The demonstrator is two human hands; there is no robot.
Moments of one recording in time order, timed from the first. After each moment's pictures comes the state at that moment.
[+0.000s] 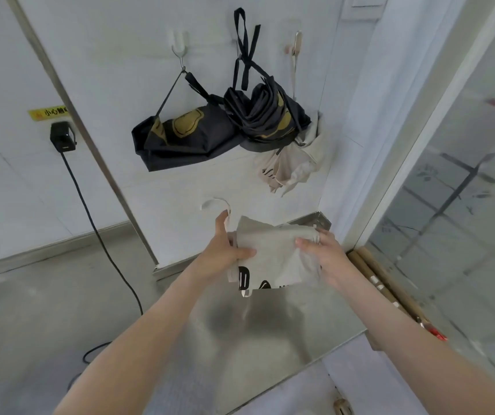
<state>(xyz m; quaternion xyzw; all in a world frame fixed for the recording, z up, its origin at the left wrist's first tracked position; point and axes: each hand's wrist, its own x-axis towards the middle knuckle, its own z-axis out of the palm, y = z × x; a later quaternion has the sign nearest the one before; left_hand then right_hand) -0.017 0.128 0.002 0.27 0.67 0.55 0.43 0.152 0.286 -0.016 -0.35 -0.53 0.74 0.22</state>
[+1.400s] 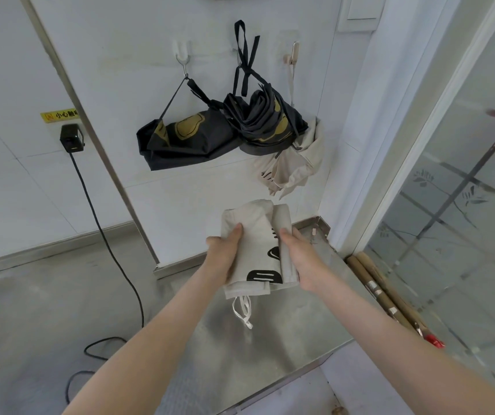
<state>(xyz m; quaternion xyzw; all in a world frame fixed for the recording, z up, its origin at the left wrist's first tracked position) 0.007 0.146 0.007 0.02 0.72 0.59 0.36 0.128 0.239 0.020 -0.36 -0.51 0.77 0.15</state>
